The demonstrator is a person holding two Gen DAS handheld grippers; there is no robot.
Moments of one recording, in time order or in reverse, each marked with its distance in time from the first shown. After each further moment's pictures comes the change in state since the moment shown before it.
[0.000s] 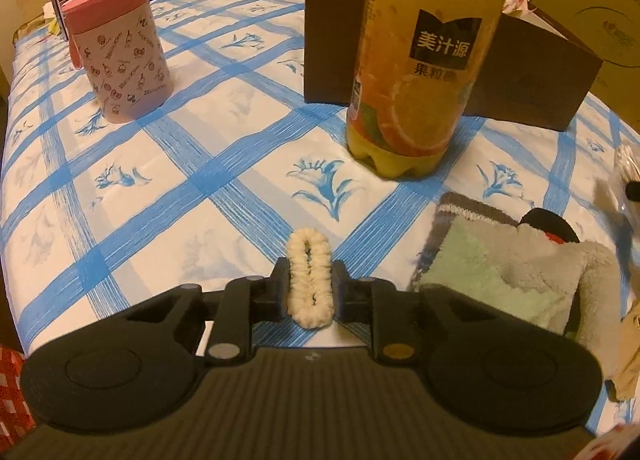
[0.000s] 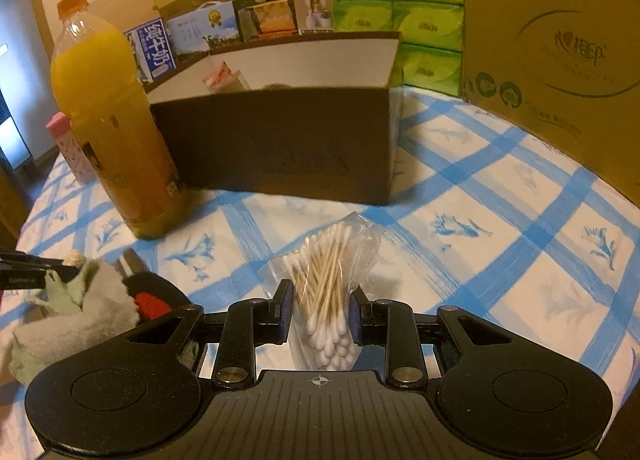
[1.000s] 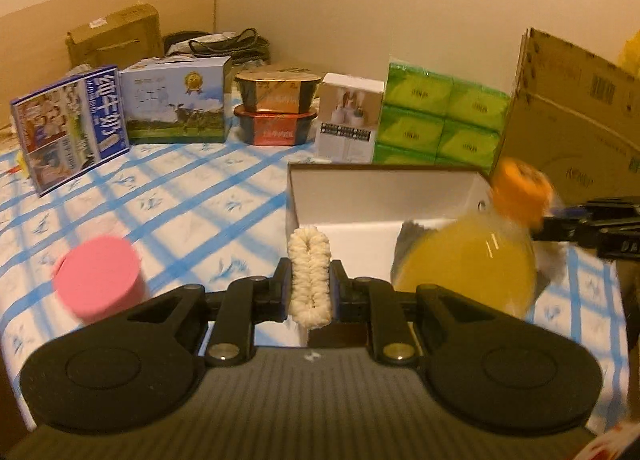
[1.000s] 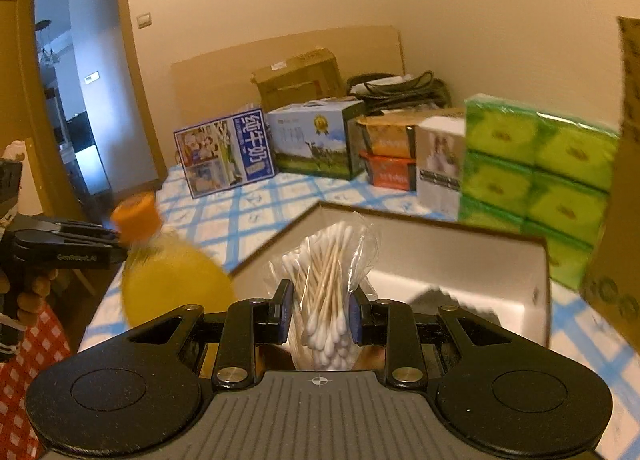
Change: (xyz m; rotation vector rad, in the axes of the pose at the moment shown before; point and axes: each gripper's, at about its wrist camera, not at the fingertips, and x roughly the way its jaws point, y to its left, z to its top) left arm -0.057 0.037 0.176 0.054 -0.312 -0.136; right arm 0.036 0.077 0.182 -0.166 -0.224 0.253
